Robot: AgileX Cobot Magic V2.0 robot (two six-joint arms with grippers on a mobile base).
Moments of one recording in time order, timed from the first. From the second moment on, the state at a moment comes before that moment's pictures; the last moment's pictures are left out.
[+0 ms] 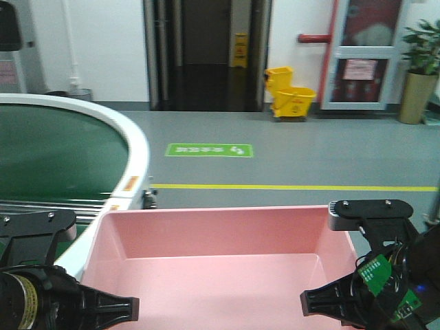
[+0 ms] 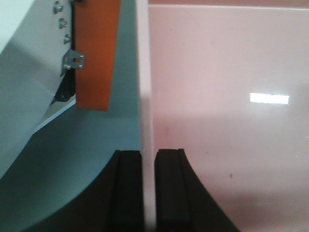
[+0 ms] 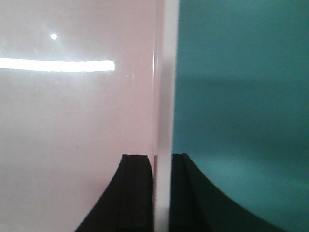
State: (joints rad) left arm -0.69 1.23 -1.01 0.36 0.85 -0.89; right arm 0.52 1.31 -1.13 -0.22 1.01 0.52
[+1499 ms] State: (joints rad) left arm -0.69 1.23 -1.01 0.36 0.85 -0.89; right arm 0.52 1.30 -1.13 -0.21 1.03 0.52
